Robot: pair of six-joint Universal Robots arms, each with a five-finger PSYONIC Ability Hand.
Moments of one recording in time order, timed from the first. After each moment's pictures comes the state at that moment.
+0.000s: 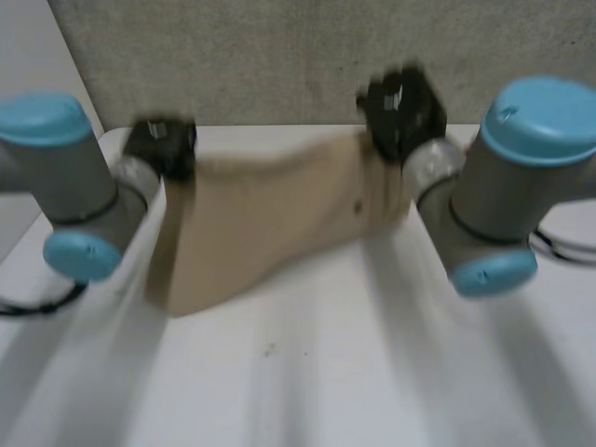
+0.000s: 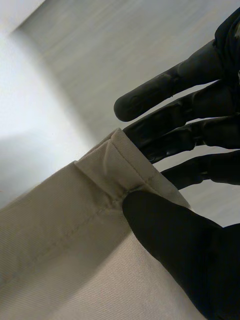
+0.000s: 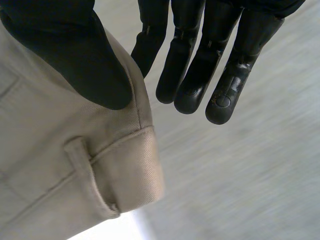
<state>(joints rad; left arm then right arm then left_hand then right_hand) 4.37 -2.18 -1.10 3.27 -1.54 3.39 2.13 -1.04 1.11 -0.26 1.58 2.43 1.15 1.20 1.19 1.19 0.96 0.98 1.18 1.19 1.19 1.00</state>
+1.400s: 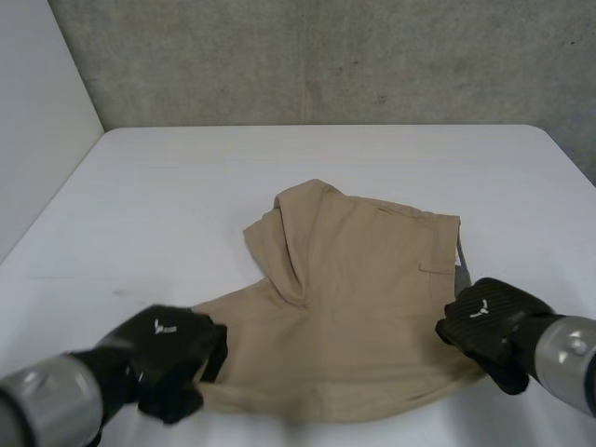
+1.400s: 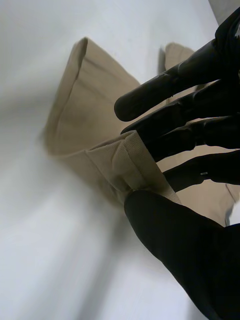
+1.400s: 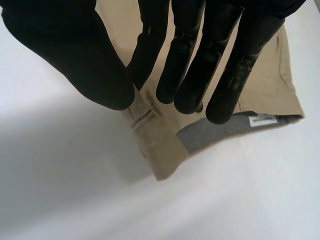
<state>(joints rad) 4.29 -1.50 -1.87 2.68 -1.32 3.45 1.90 -1.51 1.76 0.53 1.41 2.21 1.15 1.20 1.19 1.20 0.96 0.98 1.18 1.19 1.19 1.00</state>
